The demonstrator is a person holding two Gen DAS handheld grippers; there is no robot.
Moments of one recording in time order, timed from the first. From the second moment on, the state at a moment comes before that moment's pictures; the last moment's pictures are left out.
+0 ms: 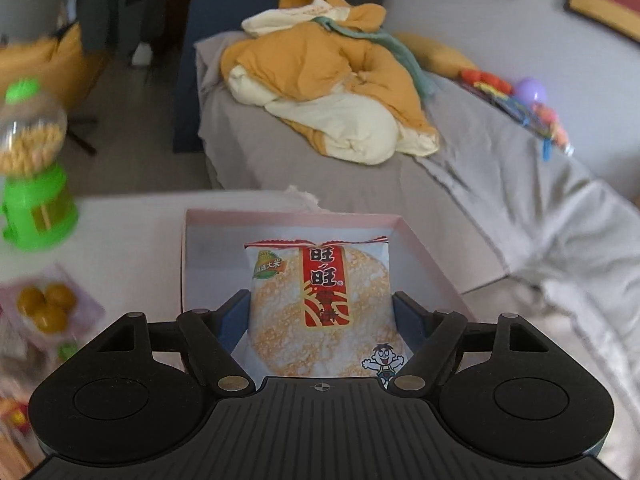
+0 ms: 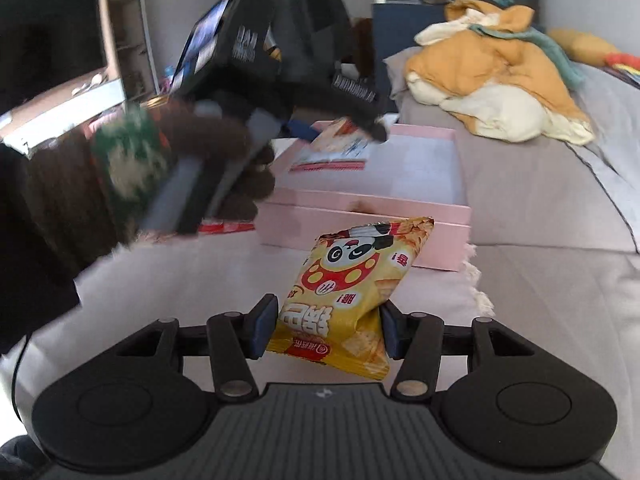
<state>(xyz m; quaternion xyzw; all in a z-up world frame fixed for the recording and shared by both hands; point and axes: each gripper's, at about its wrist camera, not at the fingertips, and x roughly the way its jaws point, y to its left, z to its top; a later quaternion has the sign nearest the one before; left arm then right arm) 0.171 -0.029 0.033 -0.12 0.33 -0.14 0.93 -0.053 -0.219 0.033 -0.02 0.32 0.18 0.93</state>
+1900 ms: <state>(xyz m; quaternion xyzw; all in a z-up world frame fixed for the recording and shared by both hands) -0.021 0.163 0.000 -0.14 0.32 0.00 0.94 0.114 -0.051 -0.002 -0.05 0.41 0.24 0.88</state>
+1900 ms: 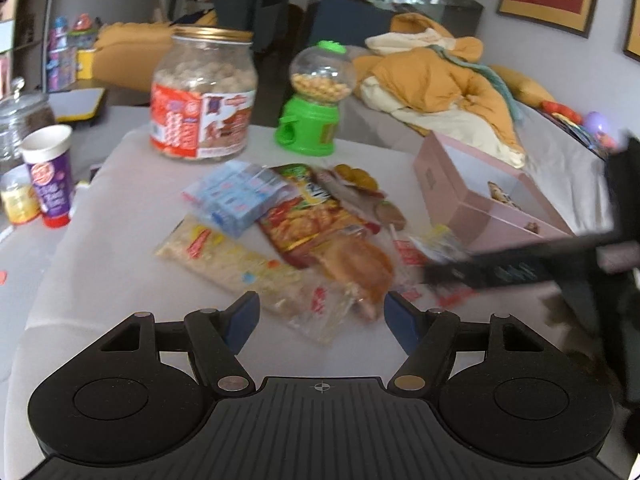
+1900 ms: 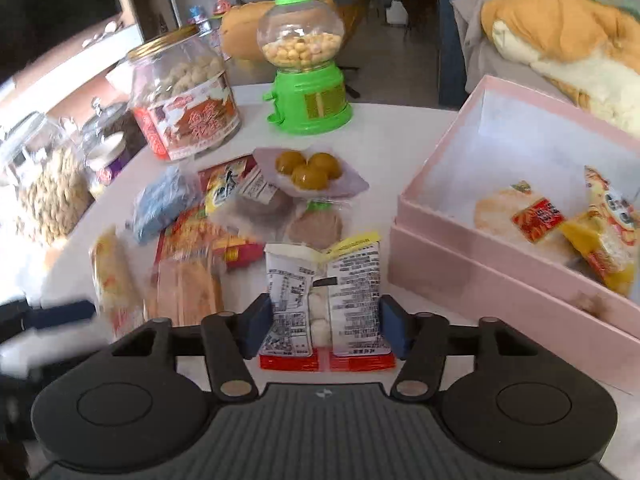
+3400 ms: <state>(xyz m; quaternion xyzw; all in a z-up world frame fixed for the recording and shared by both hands) -0.031 0.049 -0.017 -0.03 0.34 -0.05 0.94 0.017 -0.157 -0.020 -0.06 0.36 0.17 0.92</state>
